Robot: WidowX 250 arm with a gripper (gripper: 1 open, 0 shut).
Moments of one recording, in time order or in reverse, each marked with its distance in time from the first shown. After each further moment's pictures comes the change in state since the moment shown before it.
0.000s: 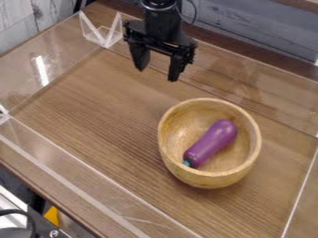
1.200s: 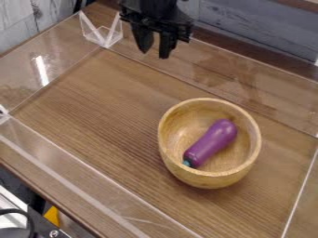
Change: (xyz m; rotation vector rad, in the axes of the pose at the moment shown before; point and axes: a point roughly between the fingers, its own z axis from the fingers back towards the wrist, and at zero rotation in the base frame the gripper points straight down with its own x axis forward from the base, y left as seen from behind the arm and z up) arm 0.015 0.009 0.021 0.000 -0.091 0.004
